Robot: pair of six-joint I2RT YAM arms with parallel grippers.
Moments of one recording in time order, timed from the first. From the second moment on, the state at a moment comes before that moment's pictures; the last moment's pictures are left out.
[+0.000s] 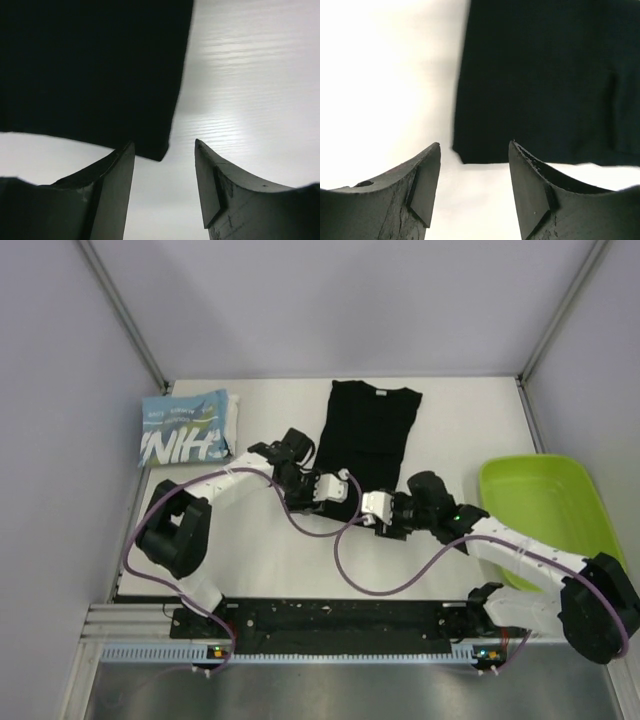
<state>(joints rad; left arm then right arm) -0.54 1.70 1.22 -0.73 0.41 1.07 0.61 1.11 0.60 -0.15 -0.35 -0.77</state>
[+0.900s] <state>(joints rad) -0.60 1.73 1.10 -0.66 0.32 1.03 0.81 1.28 0.57 -0.23 -0.14 -0.83</state>
